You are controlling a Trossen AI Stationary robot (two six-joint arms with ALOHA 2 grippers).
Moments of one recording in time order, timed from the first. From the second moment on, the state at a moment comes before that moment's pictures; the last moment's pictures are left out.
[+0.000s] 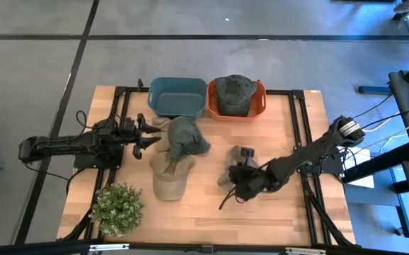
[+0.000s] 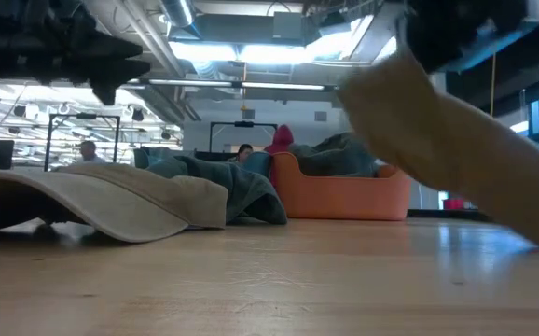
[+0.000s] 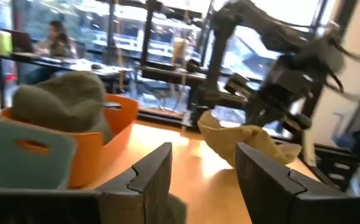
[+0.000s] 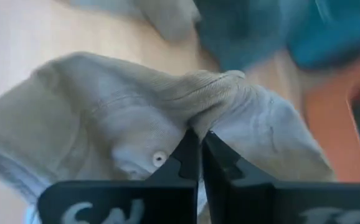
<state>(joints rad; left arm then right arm) 0.21 0.34 0.09 0.33 0.11 -0.20 0.49 1.60 1.15 -0.64 0.62 0.34</state>
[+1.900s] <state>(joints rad) -0.10 1.43 0.80 0.39 0.20 0.27 0.13 1.50 1.00 0.04 -0.22 -0.27</state>
